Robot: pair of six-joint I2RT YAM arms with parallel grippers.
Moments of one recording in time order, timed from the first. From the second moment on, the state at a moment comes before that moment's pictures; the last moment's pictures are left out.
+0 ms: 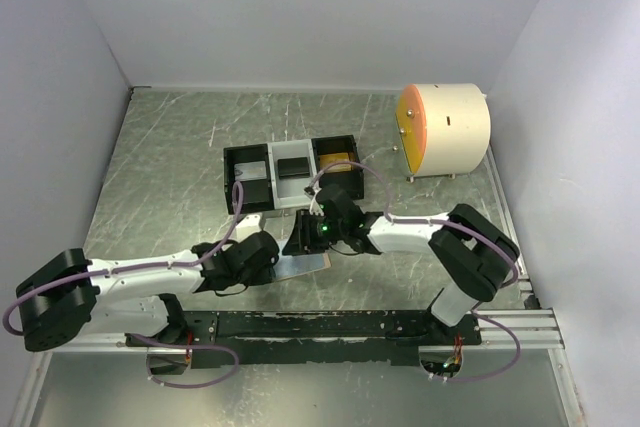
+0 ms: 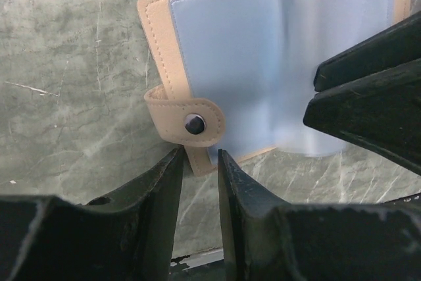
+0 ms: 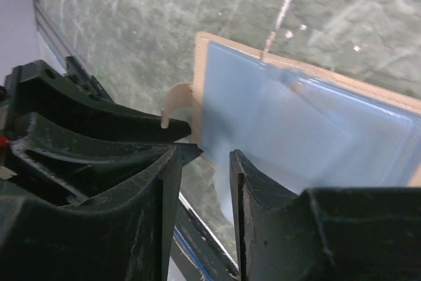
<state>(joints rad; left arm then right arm) -1.08 1.18 0.48 -0.33 -0.31 -1.07 0.86 1.61 0.71 0.18 -0.38 0.81</state>
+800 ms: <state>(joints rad) -1.08 1.16 0.47 -0.33 -0.30 -1.08 0.81 1.44 0.74 -0.08 -0.10 0.70</state>
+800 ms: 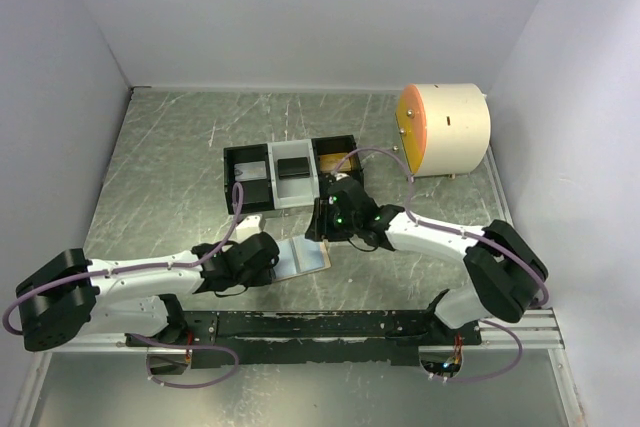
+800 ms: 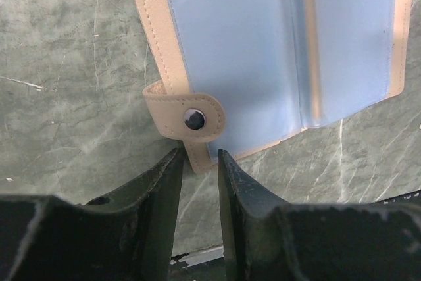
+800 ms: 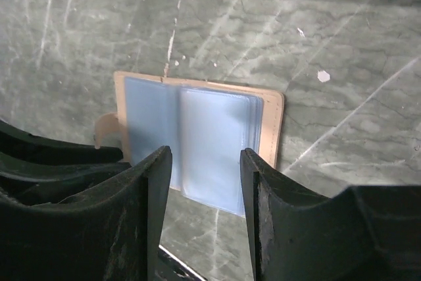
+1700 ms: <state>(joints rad) -1.09 1.19 0.48 -0.33 -0.30 -1.08 0.81 1.48 0.70 -0.05 -0.18 0.69</state>
